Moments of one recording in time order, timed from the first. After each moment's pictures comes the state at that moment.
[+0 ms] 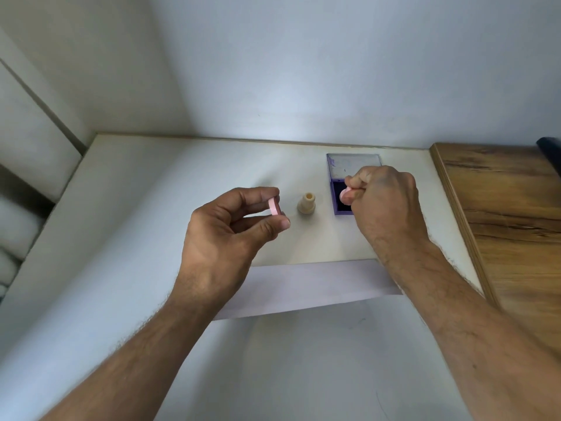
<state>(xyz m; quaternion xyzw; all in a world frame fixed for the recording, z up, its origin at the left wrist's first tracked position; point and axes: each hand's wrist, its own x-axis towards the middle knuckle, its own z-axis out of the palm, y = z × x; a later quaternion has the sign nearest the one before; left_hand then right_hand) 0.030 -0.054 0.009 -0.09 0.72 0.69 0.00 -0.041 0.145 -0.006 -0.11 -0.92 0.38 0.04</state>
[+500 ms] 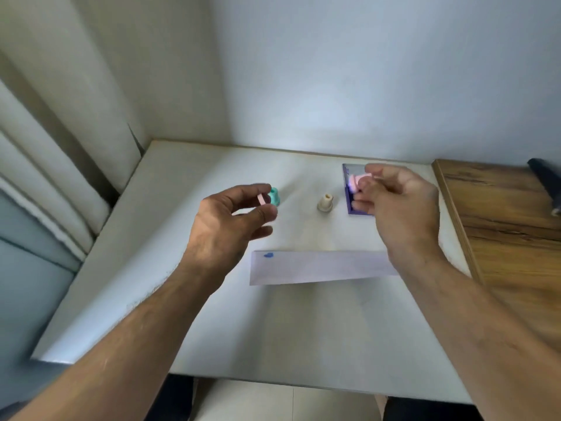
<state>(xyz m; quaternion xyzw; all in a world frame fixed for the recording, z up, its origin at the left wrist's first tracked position) 0.051 -0.096 0.034 -0.15 0.70 0.70 0.02 0.010 0.116 0.041 -0.15 -0.74 0.64 0.11</state>
